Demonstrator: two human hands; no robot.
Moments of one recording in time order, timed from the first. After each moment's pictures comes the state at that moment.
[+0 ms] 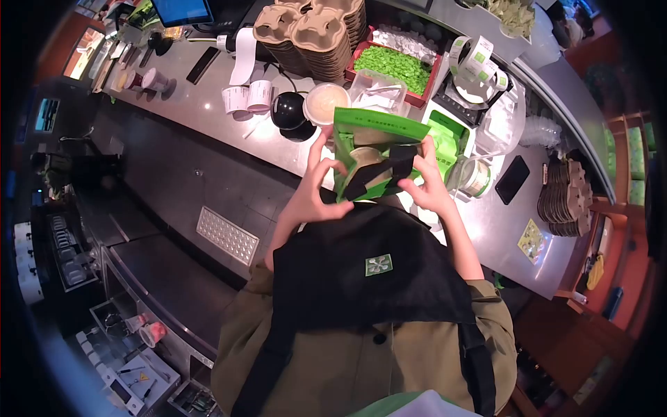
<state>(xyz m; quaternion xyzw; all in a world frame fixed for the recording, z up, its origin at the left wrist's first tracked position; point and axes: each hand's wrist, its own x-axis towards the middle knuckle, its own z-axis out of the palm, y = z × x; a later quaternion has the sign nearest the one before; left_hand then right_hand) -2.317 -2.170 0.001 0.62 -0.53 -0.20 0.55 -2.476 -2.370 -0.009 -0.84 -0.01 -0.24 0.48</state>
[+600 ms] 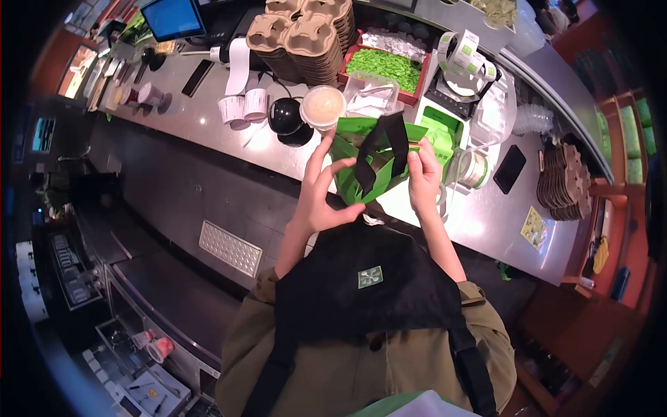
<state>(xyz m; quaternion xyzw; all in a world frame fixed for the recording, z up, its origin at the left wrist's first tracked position) -2.336 -2.168 0.016 0.65 -0.53 -0.06 0.54 -2.462 -2.325 0.000 -0.68 0.17 -0.44 0.56</state>
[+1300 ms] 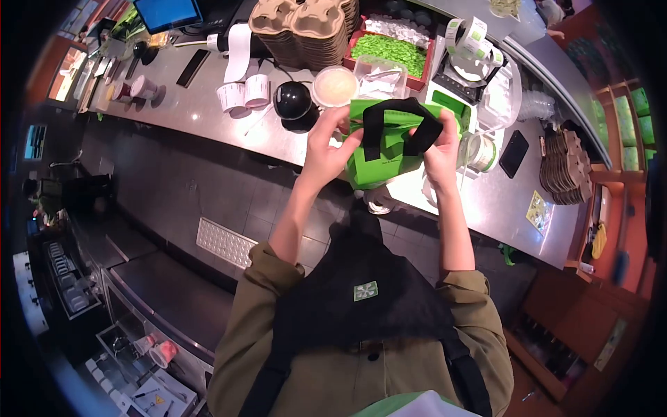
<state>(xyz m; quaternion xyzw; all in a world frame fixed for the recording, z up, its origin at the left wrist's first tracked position) -2.297 -2.192 -0.008 0.58 -0.50 -0.04 0.64 -2.449 -2.324 -0.010 -0.57 0.12 -0.42 0.69</state>
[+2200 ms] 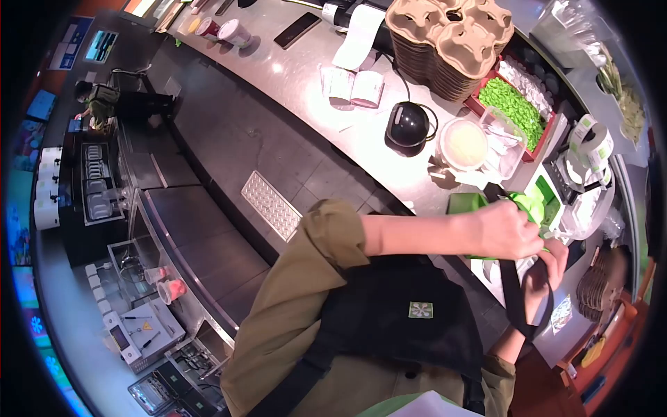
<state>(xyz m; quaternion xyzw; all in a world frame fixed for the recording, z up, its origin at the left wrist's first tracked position) -2.314 -2.265 0.024 0.56 -0.73 0.17 0.35 -2.478 -2.356 0.035 -0.90 0.11 -0.35 0.22</state>
